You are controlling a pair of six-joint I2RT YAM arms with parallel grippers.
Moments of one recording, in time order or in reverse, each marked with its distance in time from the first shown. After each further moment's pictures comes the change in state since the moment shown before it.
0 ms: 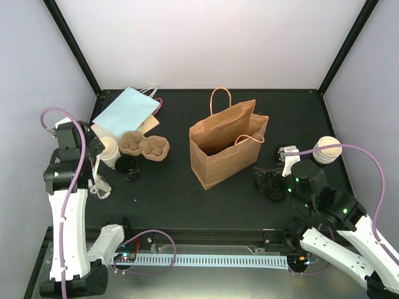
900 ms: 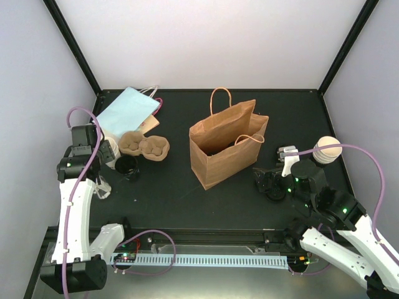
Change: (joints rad) left arm -0.002 0.074 -0.141 0.039 0.114 0.178; right arm 0.000 0.002 -0.001 0.000 -0.012 0.000
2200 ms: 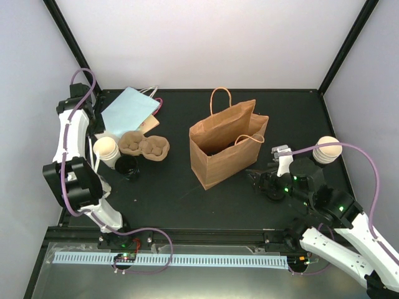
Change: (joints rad) left arm 0.149 0.749 0.501 -0.069 0.043 0.131; right arm 0.000 0.014 -0.011 0.063 -0.119 -0.027
